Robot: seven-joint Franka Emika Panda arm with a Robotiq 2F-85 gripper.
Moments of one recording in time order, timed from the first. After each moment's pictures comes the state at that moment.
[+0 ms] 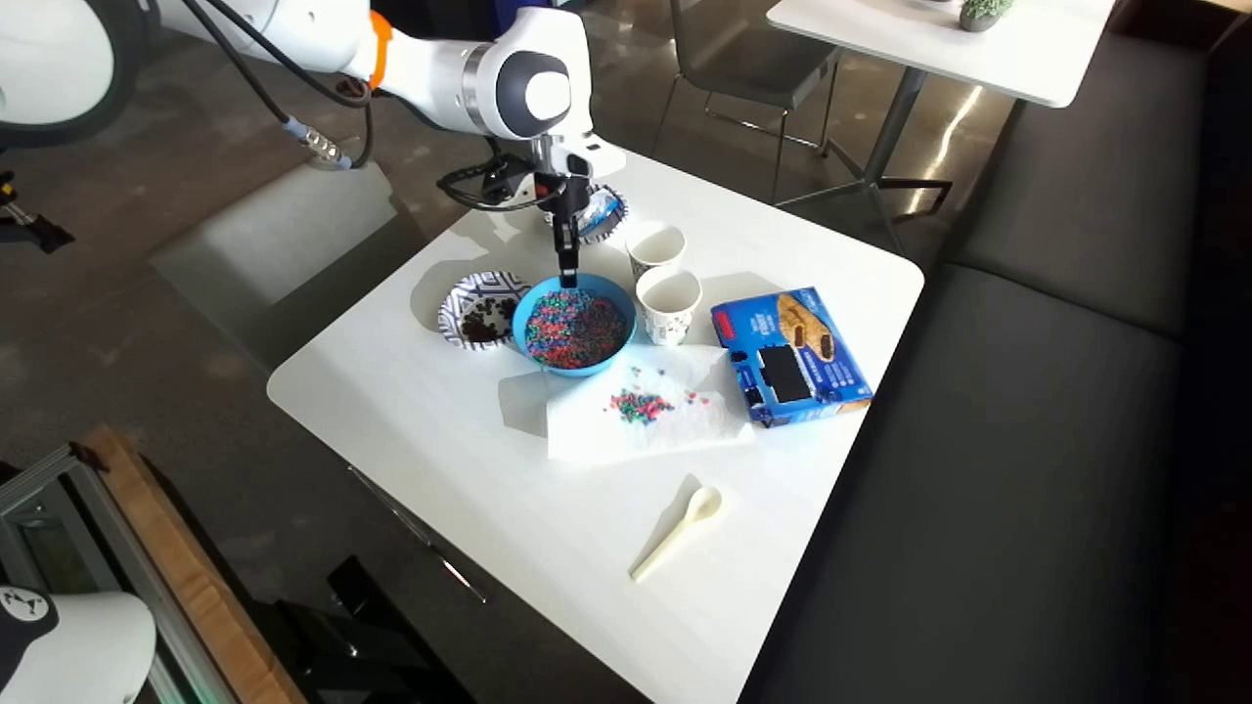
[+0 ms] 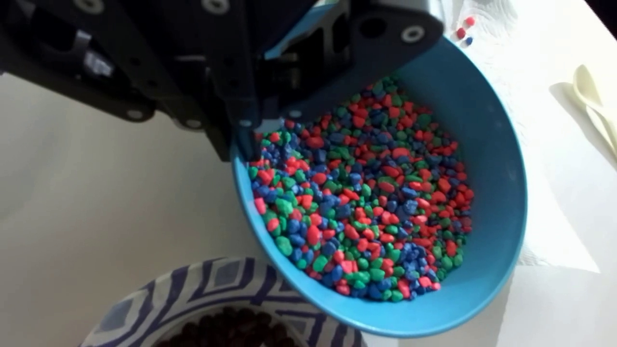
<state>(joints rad) 0.18 0.99 -0.12 -1.31 -0.13 2.00 0.86</state>
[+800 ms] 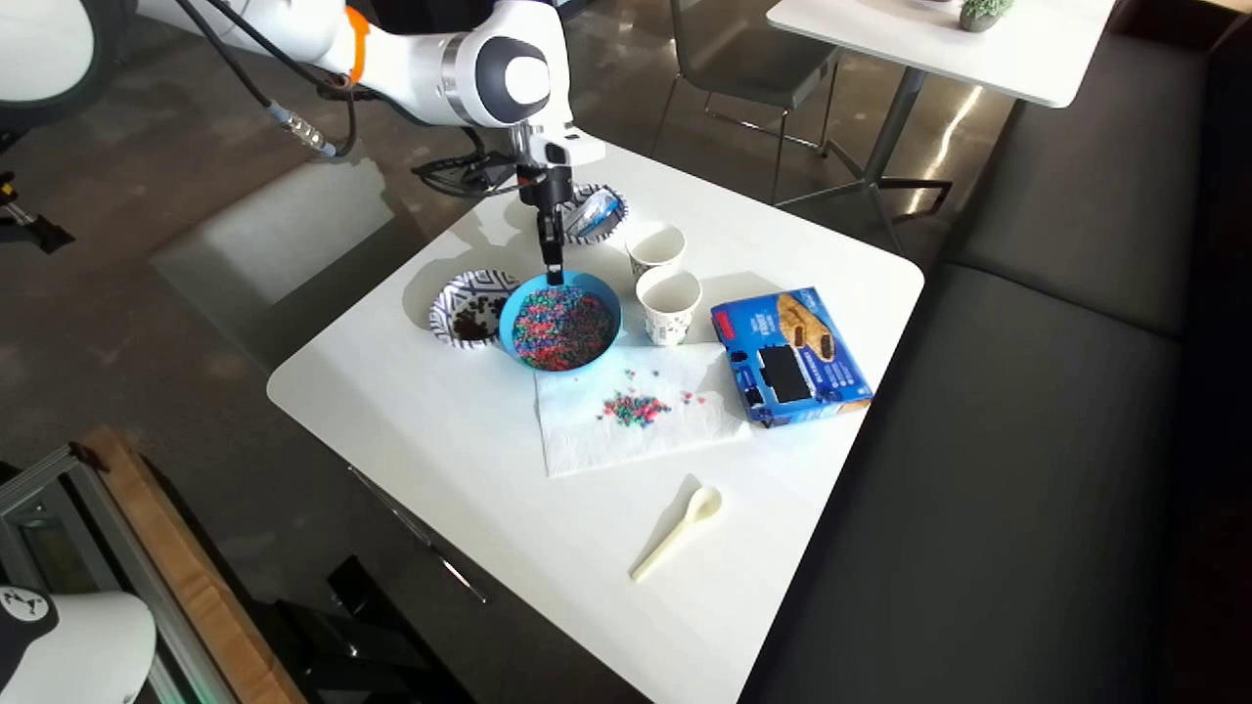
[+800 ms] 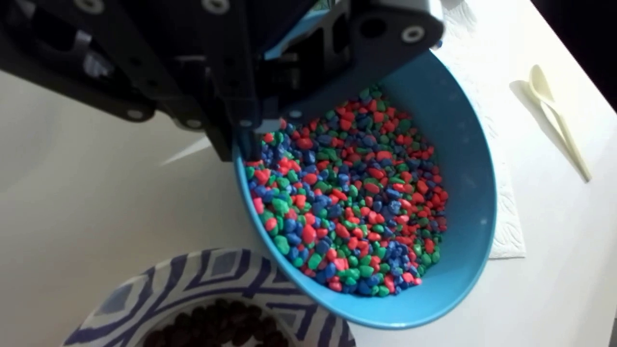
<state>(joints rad) 0.25 0.99 -0.15 -1.31 -0.16 1.93 0.95</state>
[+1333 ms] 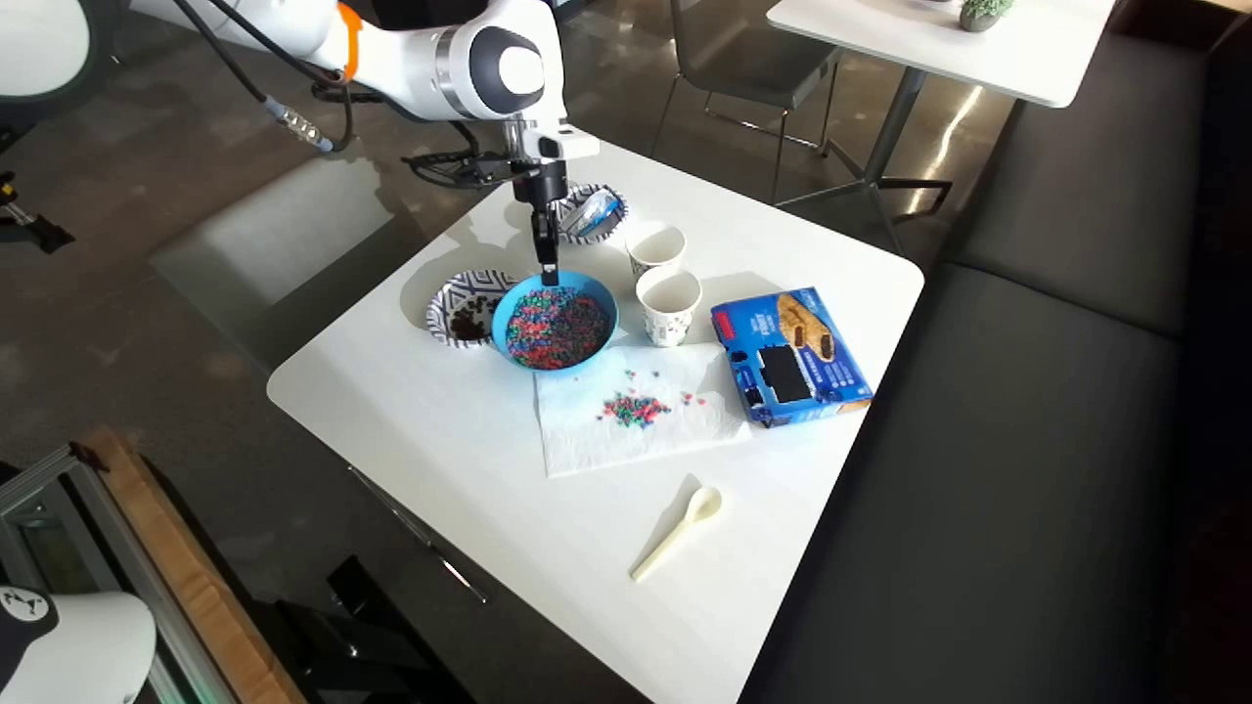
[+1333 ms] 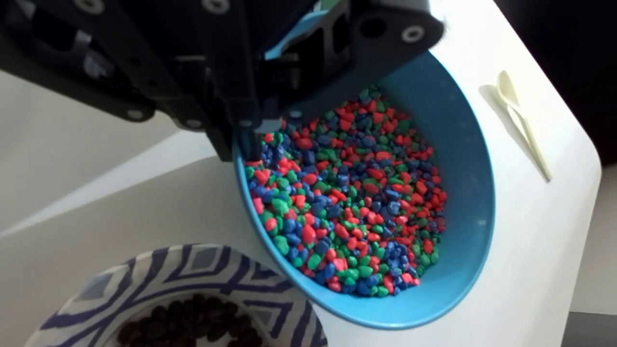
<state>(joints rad) 0.26 0.99 -0.15 -1.30 -0.18 1.87 0.97</state>
